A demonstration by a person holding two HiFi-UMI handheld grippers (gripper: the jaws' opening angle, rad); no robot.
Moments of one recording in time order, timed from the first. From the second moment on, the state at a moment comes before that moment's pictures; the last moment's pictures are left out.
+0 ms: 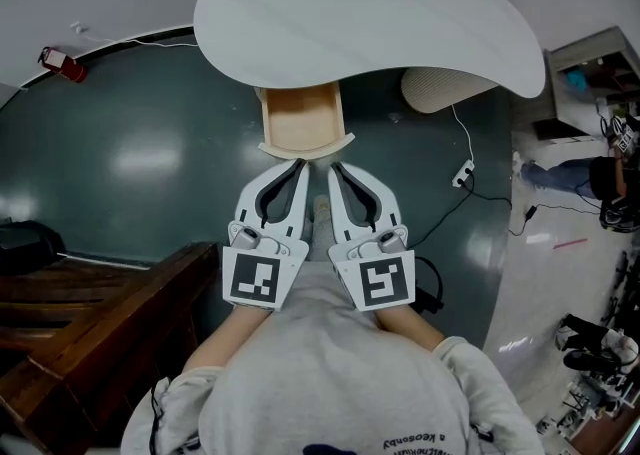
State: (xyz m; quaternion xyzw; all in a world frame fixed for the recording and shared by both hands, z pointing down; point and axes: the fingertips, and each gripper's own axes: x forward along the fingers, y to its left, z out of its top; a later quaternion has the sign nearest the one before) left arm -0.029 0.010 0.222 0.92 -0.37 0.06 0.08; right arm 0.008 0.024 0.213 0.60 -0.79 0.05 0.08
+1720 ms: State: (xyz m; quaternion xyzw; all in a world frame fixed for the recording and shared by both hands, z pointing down) left arm -0.034 -0.007 0.431 0.92 -0.33 0.17 0.11; right arm -0.004 0.002 0.452 0.57 -0.79 0.15 0.19
